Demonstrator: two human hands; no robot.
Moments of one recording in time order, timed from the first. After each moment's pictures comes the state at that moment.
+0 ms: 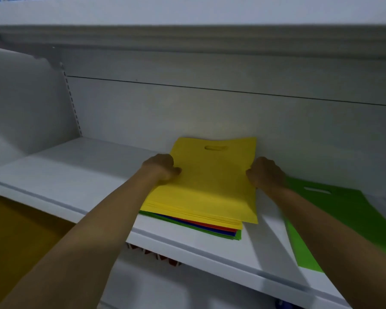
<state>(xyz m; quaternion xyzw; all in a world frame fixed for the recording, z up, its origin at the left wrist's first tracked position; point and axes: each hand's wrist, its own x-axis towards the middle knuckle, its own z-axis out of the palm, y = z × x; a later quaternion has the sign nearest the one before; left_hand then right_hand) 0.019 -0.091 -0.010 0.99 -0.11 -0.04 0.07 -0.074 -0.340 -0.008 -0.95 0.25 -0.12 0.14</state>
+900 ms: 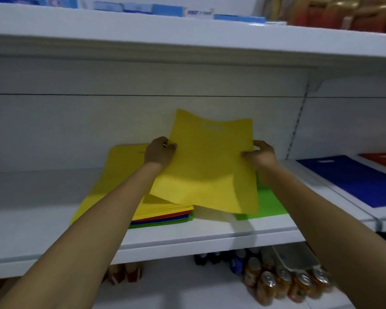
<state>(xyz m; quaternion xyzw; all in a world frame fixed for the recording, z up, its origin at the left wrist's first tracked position) -0.024 -0.208 0.020 0.86 -0.27 0.05 0.43 -0.205 -0.388 0.028 -0.71 0.36 -0.35 0.50</state>
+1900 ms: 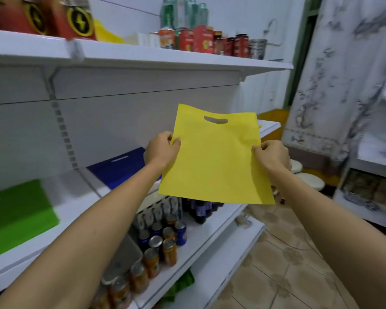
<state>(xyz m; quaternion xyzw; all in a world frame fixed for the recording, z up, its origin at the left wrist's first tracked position) -0.509 -0.655 0.029 0.71 -0.54 0.00 0.45 -0.772 -0.703 0.028 -0.59 0.66 -0.43 0.15</state>
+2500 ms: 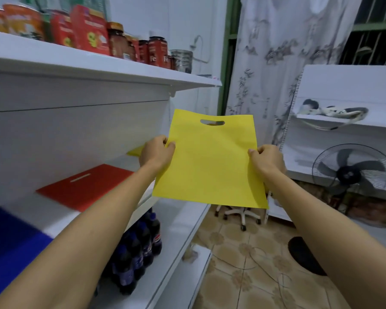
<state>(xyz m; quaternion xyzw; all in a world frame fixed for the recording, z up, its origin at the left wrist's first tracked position) -0.671 -0.956 0.053 0.63 -0.63 -0.07 0.45 -0.937 -0.910 0.056 -0.48 0.74 -0.46 0.06</state>
